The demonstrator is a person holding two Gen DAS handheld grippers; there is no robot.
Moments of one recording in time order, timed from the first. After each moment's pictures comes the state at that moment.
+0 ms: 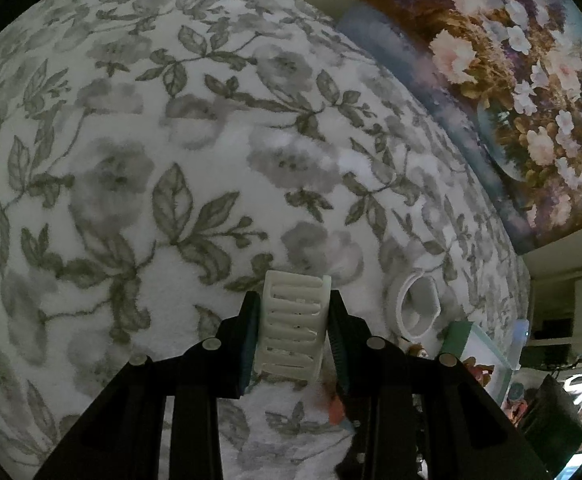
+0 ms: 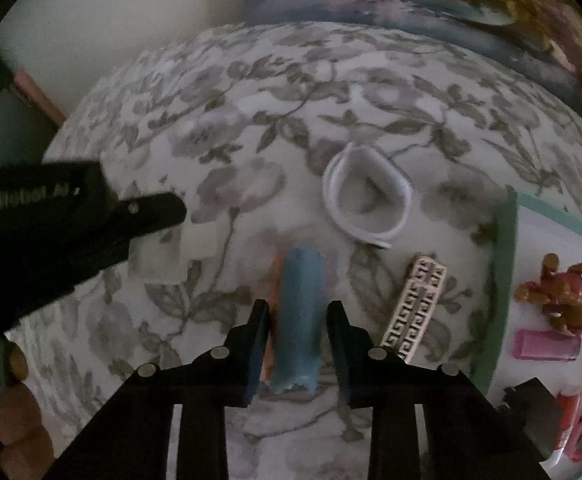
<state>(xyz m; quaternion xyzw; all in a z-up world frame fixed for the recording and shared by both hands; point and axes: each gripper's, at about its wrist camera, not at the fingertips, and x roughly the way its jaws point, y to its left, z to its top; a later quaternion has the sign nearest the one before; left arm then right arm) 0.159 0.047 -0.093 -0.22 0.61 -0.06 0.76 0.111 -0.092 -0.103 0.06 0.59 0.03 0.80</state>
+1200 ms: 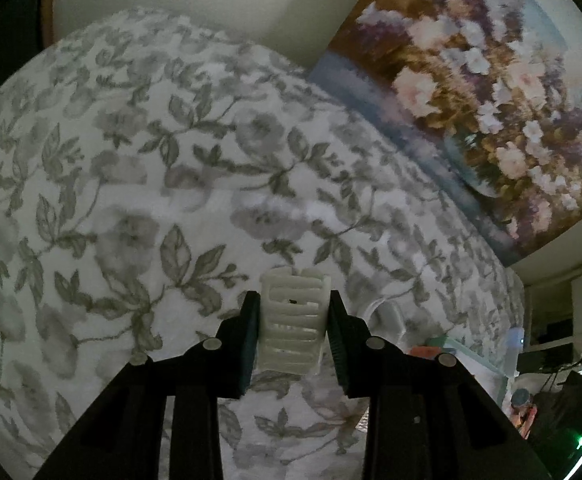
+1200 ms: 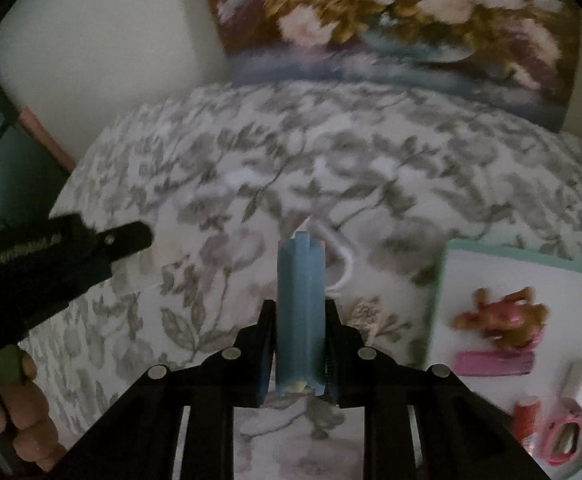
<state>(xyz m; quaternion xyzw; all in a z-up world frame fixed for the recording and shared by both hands) 0.154 0.041 -0.034 -0.19 0.54 -0.06 0.81 0.097 -0.137 -0.038 0.10 0.53 0.01 0.84</state>
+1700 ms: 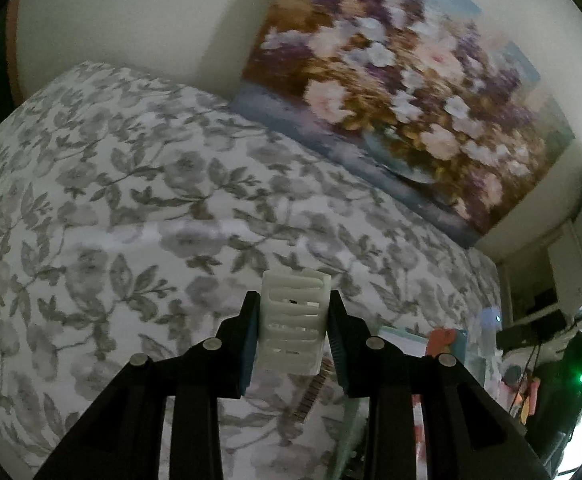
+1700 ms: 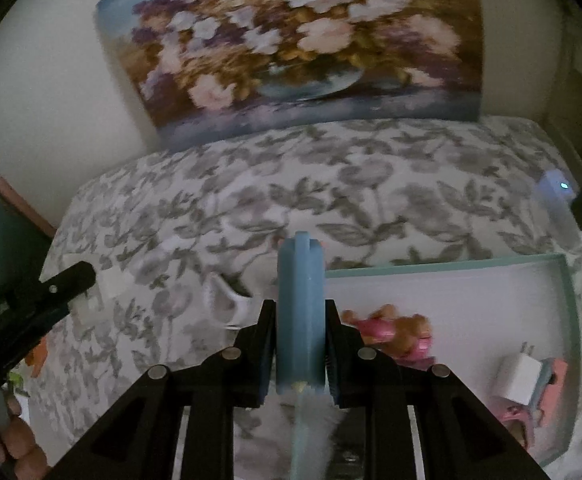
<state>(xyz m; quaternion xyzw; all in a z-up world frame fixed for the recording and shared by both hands) 0.131 -0.024 0.018 -0.14 0.50 -0.12 0.84 0.078 -0.230 -0.004 0.16 0.49 -0.07 0.85</state>
